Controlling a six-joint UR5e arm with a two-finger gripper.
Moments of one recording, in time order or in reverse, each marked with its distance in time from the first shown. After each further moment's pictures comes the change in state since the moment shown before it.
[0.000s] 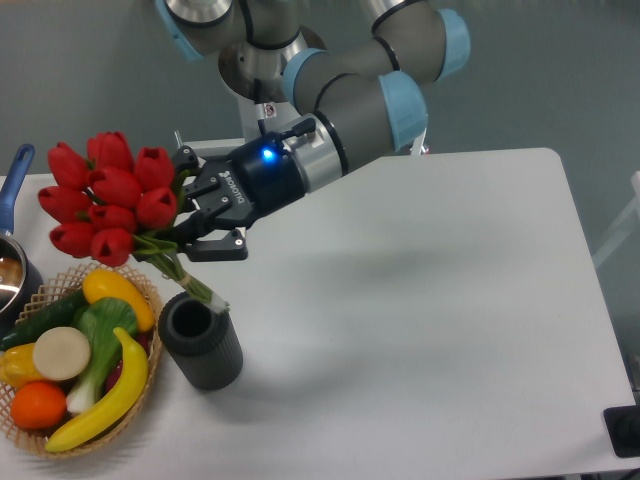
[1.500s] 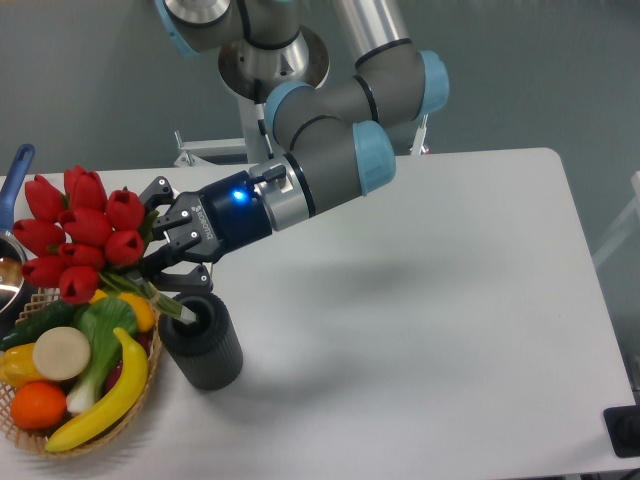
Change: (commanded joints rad) arm -0.029 -0.089 -0.024 0.000 0.006 0.005
